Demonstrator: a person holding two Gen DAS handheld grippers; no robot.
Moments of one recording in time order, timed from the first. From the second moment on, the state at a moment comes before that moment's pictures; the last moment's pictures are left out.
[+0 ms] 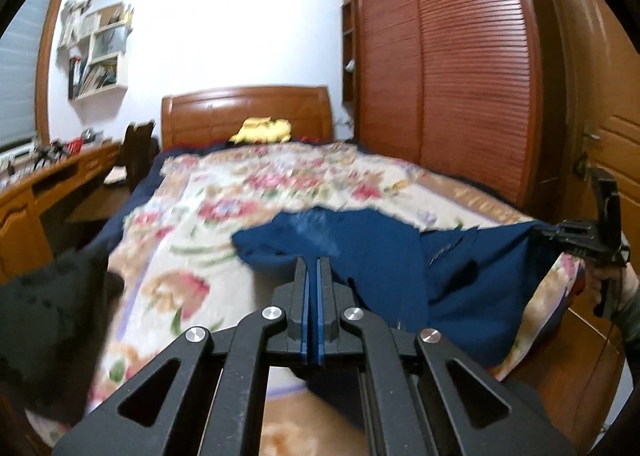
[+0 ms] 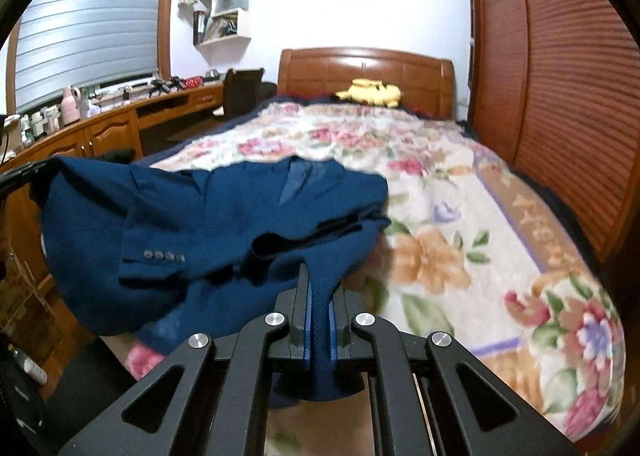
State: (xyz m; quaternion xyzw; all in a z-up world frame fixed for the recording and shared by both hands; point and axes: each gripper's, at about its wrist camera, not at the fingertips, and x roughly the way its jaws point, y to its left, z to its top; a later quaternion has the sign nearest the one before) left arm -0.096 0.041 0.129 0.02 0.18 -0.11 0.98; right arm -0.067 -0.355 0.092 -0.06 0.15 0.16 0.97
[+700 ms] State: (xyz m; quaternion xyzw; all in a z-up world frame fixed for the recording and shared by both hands) left arm -0.047 0.077 0.231 0.01 0.11 -0.05 0.99; right arm -0.147 -0.372 0.195 -0.07 0.02 0.16 0.98
